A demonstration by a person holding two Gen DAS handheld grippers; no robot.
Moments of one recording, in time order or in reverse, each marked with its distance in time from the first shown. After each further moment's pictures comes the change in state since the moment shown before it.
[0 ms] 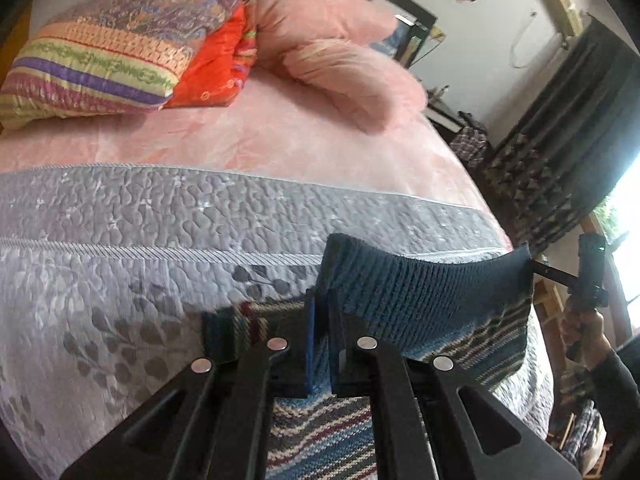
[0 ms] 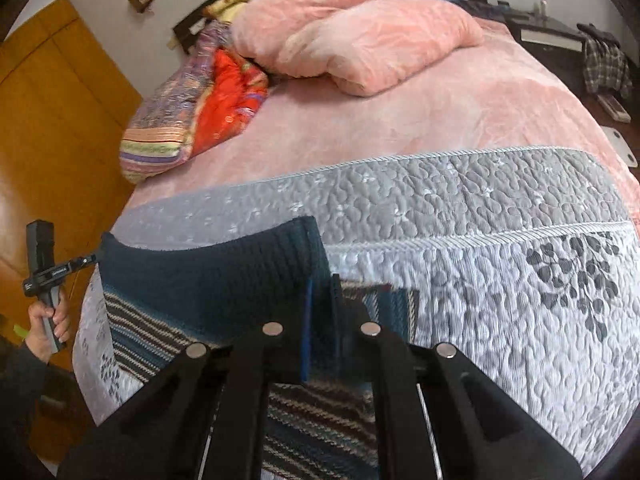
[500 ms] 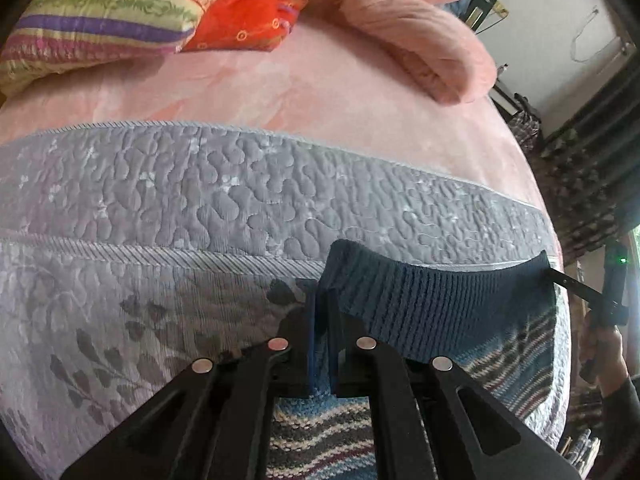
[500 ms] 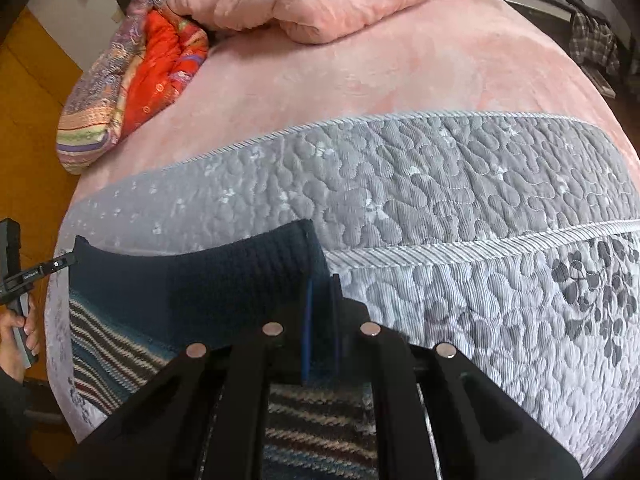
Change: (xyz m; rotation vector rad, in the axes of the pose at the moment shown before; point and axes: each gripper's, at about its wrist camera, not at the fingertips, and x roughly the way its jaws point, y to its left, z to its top) left arm 0.102 0.044 0.033 -0.101 0.165 0.122; right arm 0.111 -0.027 0.024 0.054 0.145 -0.142
